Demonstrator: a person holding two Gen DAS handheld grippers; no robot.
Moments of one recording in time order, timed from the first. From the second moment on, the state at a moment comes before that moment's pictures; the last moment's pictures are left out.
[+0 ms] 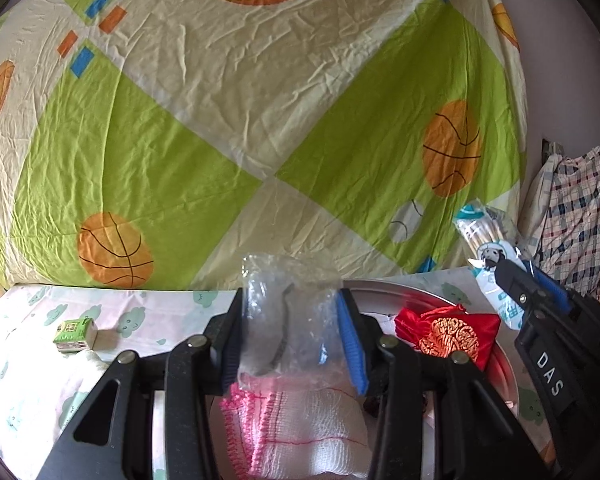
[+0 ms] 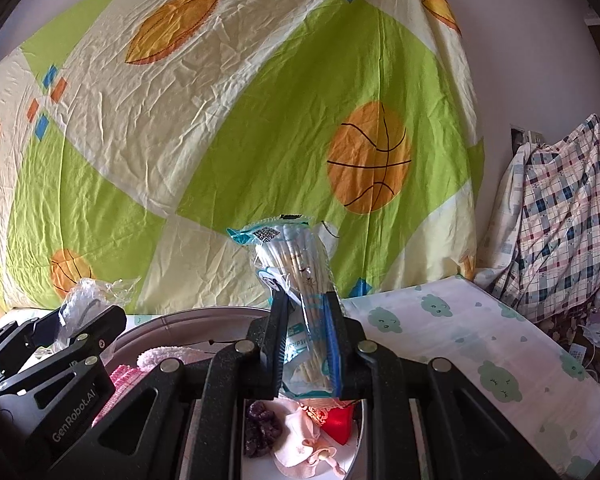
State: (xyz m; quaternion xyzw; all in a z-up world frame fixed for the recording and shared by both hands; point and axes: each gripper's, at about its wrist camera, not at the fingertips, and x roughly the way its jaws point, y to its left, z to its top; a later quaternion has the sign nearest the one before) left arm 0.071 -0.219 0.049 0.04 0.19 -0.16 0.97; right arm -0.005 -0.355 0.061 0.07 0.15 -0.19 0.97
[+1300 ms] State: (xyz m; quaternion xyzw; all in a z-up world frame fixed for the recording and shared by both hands) left arm 0.133 -0.265 0.020 0.10 0.36 -0.11 0.92; right arm 0.029 -0.371 0.043 0.11 0.25 -0.13 0.95
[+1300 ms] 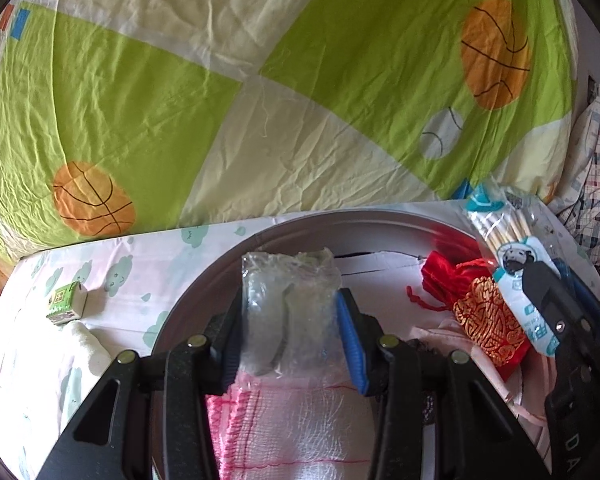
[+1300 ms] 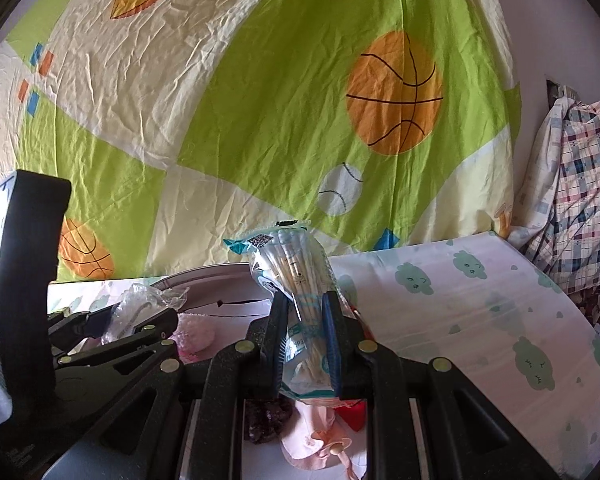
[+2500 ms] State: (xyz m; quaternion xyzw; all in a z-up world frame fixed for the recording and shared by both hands) left arm 0.068 -0.221 0.044 0.07 0.20 -0.08 0.97; right arm -0.019 -0.376 0.057 0.16 0.12 -0.17 0.96
